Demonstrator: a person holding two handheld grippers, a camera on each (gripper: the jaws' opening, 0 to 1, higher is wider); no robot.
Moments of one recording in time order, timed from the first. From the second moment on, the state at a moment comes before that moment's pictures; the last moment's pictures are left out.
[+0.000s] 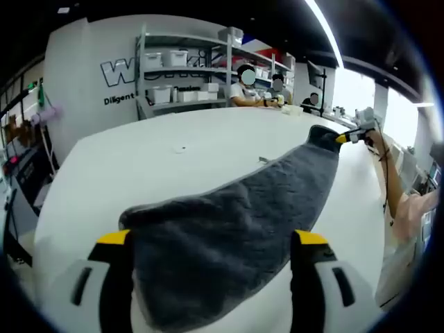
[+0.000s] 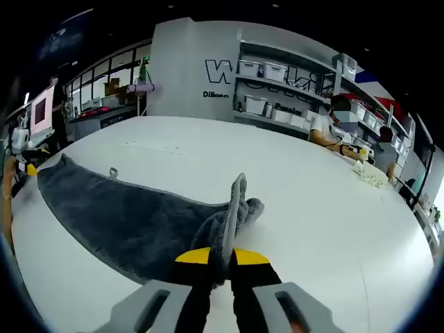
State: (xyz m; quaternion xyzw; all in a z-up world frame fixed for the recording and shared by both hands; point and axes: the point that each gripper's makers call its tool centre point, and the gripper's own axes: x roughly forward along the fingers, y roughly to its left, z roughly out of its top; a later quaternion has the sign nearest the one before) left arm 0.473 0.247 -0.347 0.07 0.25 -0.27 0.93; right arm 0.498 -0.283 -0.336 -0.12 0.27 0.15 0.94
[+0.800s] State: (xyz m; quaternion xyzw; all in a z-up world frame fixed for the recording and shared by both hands) left arm 0.472 0.256 -0.335 0.05 0.23 -0.28 0.93; right arm 0.485 -0.048 -0.342 -0.19 0.25 0.38 0.87
